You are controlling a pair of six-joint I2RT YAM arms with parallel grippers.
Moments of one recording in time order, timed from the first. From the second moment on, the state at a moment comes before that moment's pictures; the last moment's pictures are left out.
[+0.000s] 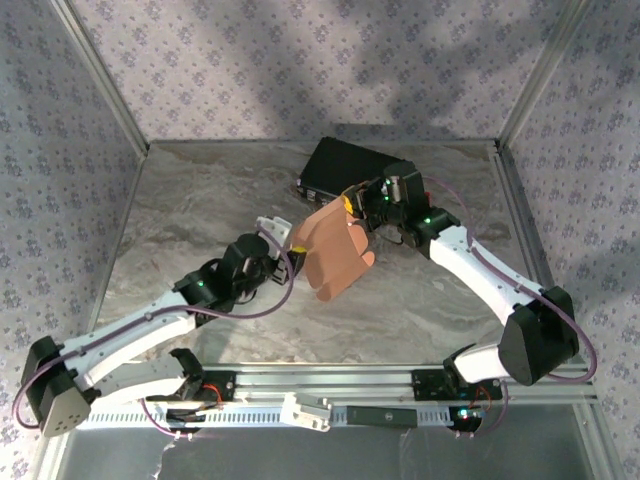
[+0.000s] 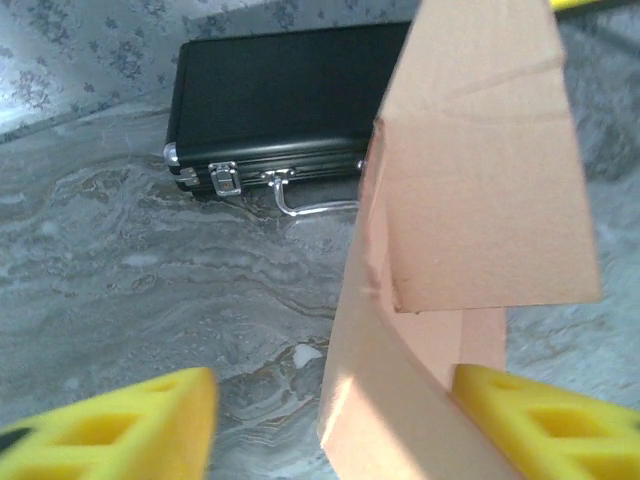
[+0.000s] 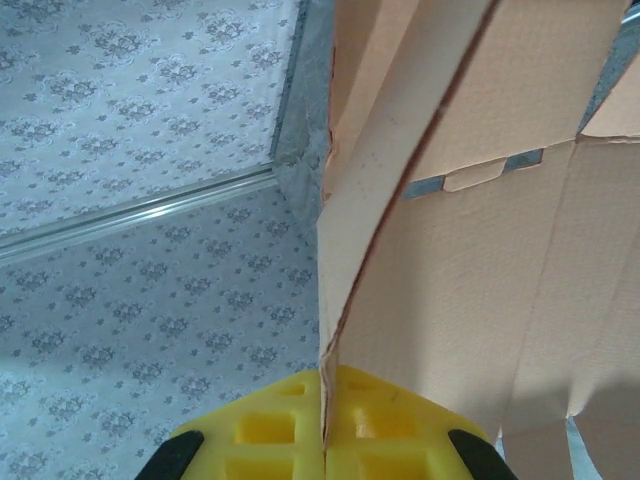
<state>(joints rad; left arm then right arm) -0.91 0.98 0.76 -0.24 -0.31 -0.21 0.51 1.39 1.11 -0.18 -0.27 1.56</state>
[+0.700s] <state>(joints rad) -0.82 1.14 1.19 -0.50 -0.03 -0.97 0.51 1.39 1.11 -0.18 -0.25 1.59</state>
